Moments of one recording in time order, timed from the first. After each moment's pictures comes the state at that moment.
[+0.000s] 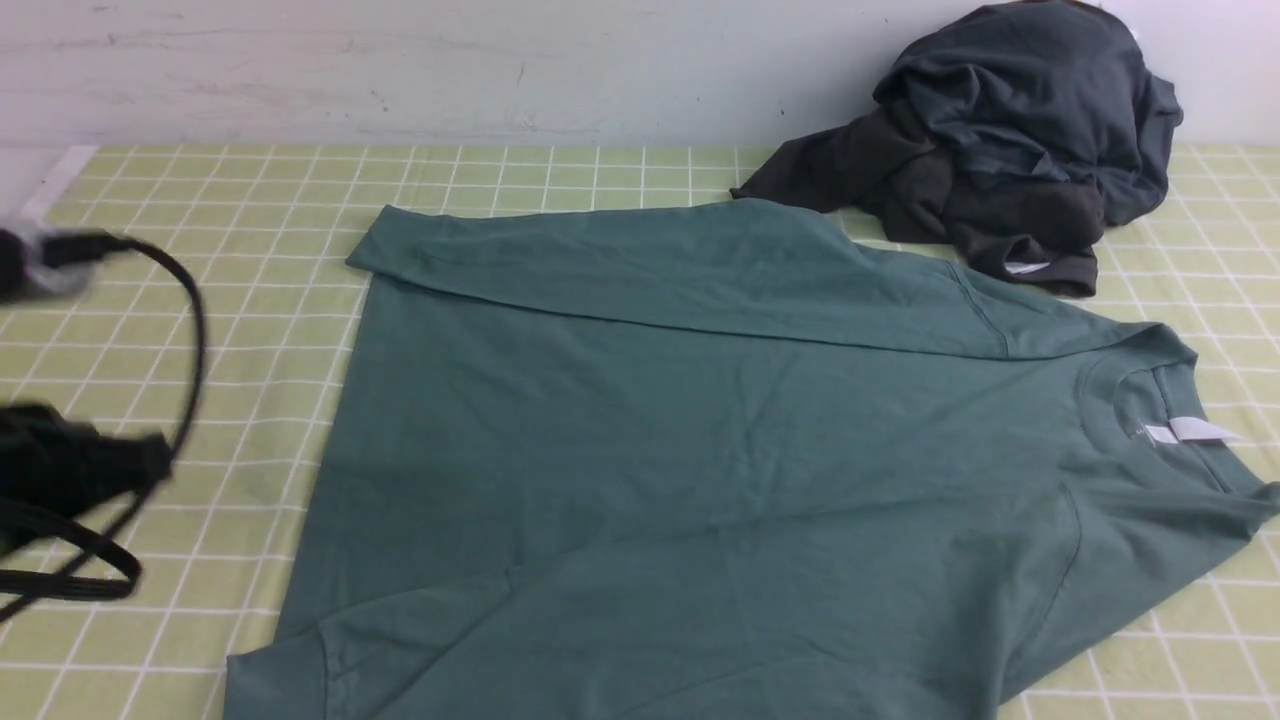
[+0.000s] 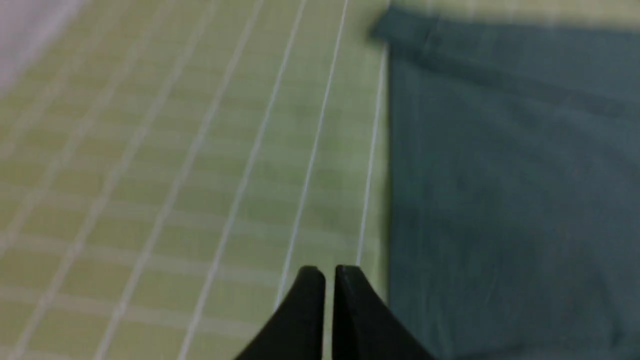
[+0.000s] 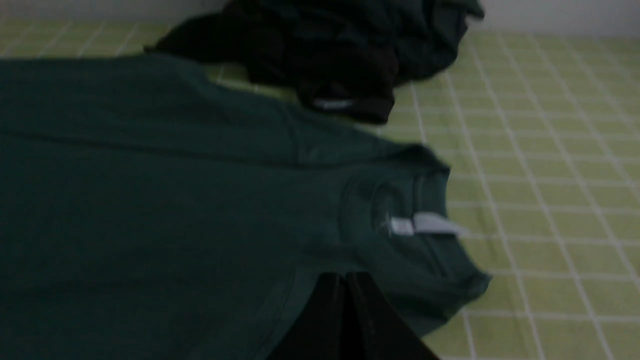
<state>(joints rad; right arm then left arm) 0.04 0.78 -0.56 -0.10 0.50 0.15 -0.10 1.03 -0.61 0.23 0.50 -0.43</state>
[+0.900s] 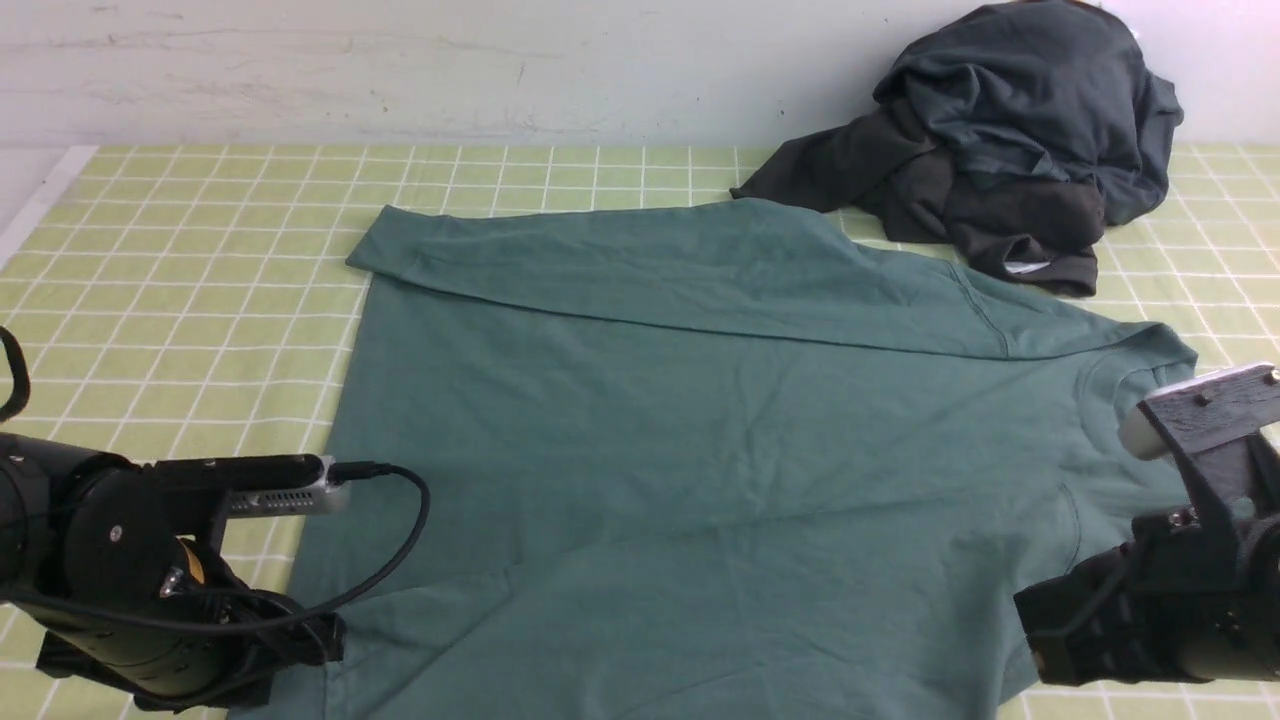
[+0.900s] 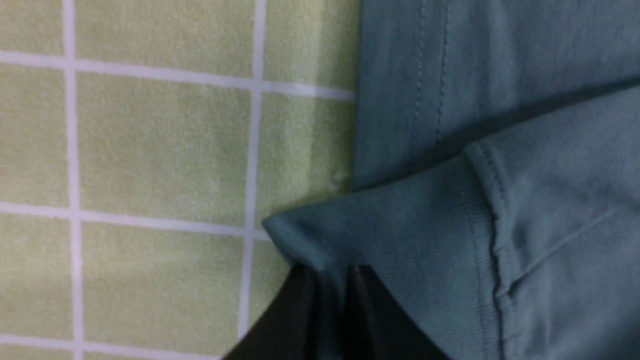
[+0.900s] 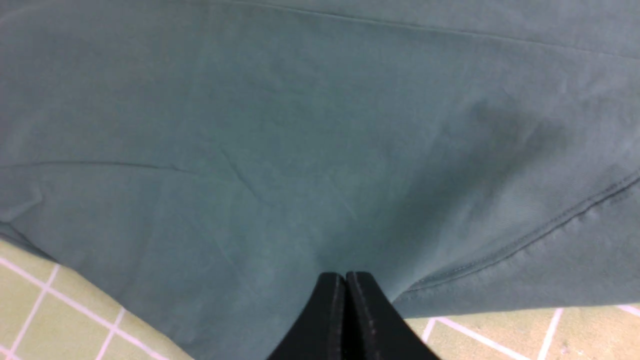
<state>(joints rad) 0.30 1.14 -0.59 0.44 0.61 -0.33 -0.17 1.50 -0.65 0.02 0.56 -0.28</state>
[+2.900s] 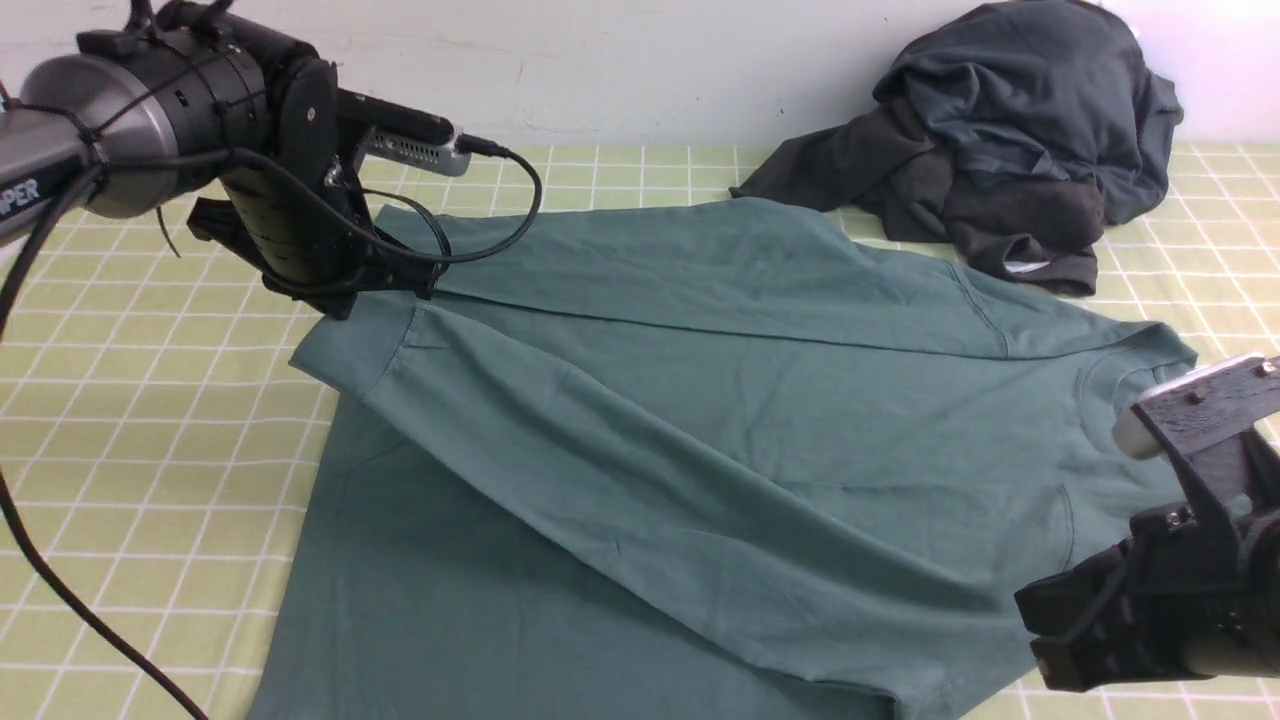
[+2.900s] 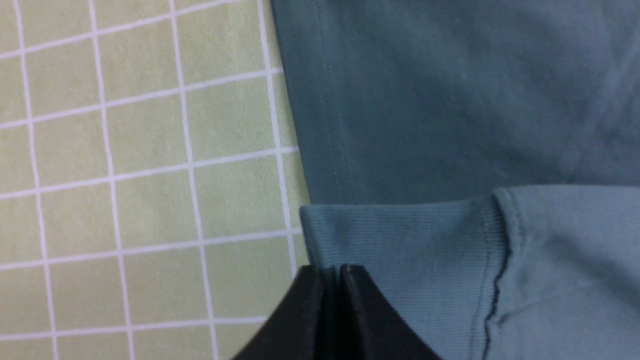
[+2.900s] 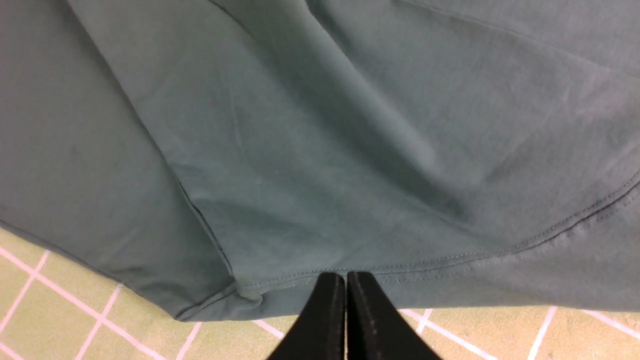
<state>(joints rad) 0.30 1.14 -0.59 0.42 0.61 -0.37 -0.20 1.99 -1.63 0.27 0.85 -0.13</state>
